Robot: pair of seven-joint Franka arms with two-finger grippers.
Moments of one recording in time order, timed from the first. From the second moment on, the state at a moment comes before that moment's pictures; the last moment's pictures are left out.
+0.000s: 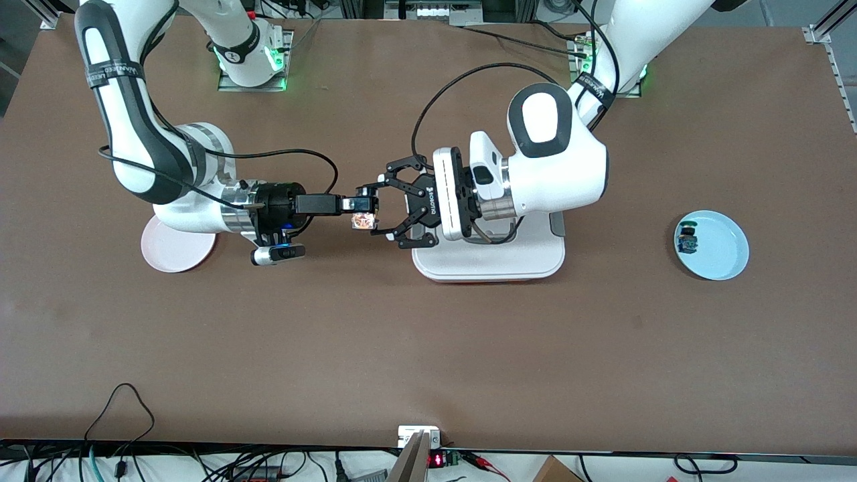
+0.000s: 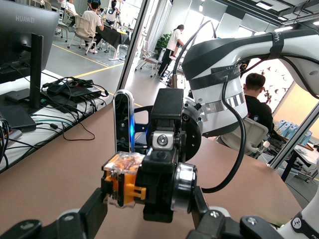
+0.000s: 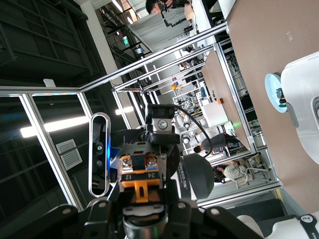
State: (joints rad) left arm -0.17 0.60 -0.60 -1.43 -1.20 2.48 1.38; right arm 0.33 0.39 -0.04 -1.83 1.90 1.73 -0.32
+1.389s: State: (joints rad) left arm 0.49 0.68 -0.57 -1.39 -1.20 1.92 1.69; right arm 0.26 0.42 -0.04 -1.80 1.71 1.71 -0.33
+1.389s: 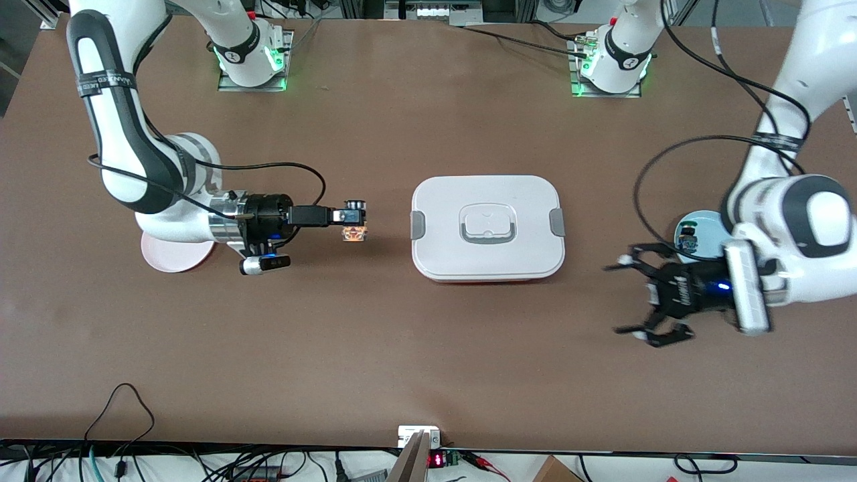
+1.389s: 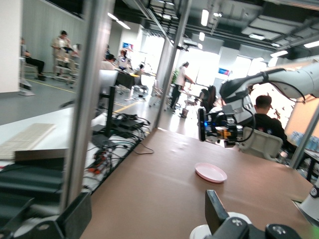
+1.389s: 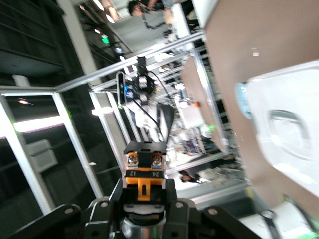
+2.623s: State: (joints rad) left arm 0.57 0.42 -0.49 -1.01 -0.15 1.68 0.96; right arm 0.16 0.38 -0.10 -1.78 0.23 1.76 -0.63
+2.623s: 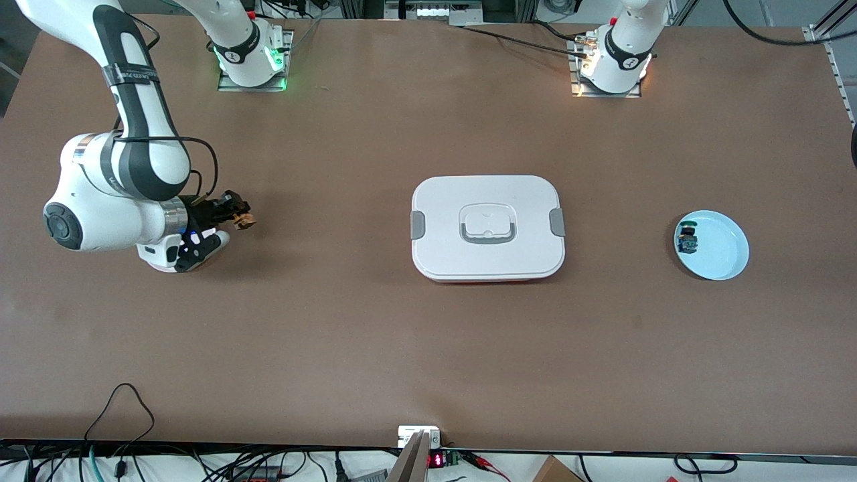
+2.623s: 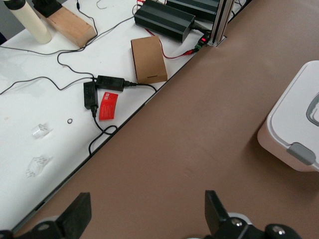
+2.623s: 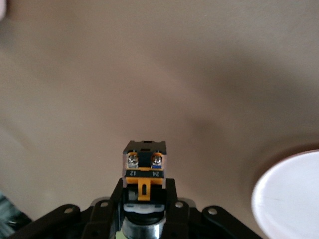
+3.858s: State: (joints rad) left arm 0.11 0.12 -0.26 -1.25 -0.04 1.42 0.13; right arm -0.01 0.39 -0.10 -1.97 -0.14 2.20 -1.40
